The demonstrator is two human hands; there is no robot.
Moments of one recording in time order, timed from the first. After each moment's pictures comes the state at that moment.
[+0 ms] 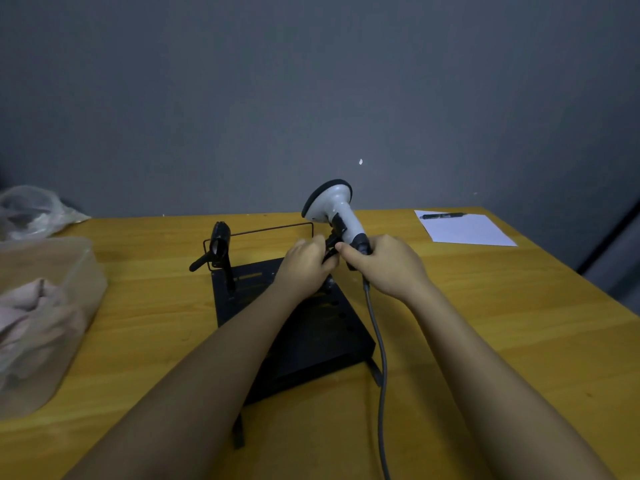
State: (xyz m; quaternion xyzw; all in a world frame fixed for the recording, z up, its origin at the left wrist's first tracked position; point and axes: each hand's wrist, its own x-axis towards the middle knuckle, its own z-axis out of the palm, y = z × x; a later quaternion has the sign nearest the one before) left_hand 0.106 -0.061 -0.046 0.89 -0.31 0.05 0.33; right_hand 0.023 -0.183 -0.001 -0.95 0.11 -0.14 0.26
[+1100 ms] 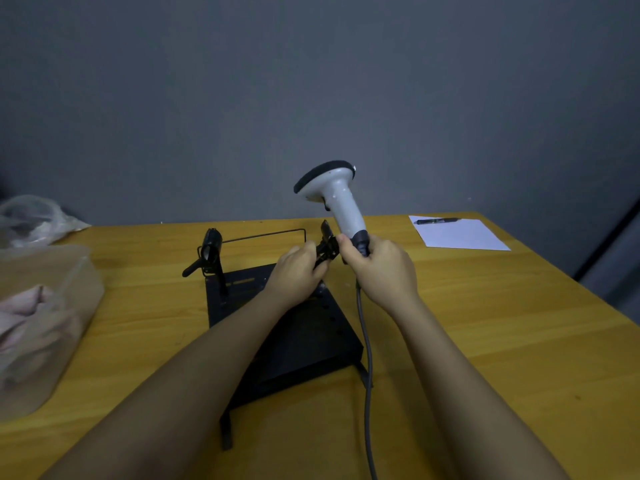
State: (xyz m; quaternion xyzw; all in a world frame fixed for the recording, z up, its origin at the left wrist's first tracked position) left_hand 0.105 -0.061 -0.048 0.90 -0.30 0.05 0.31; right_hand 0.011 -0.177 0.000 -0.91 0.13 -0.26 0.28
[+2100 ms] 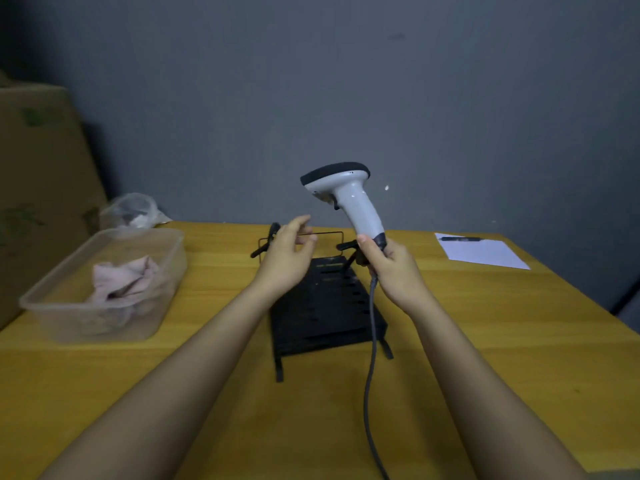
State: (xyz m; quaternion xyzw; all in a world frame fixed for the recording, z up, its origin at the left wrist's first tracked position) left_hand 0.025 0.038 0.014 0.82 -0.19 0.10 0.53; right_hand -0.045 -0.127 0.025 -0.84 -0.02 -0.22 0.50
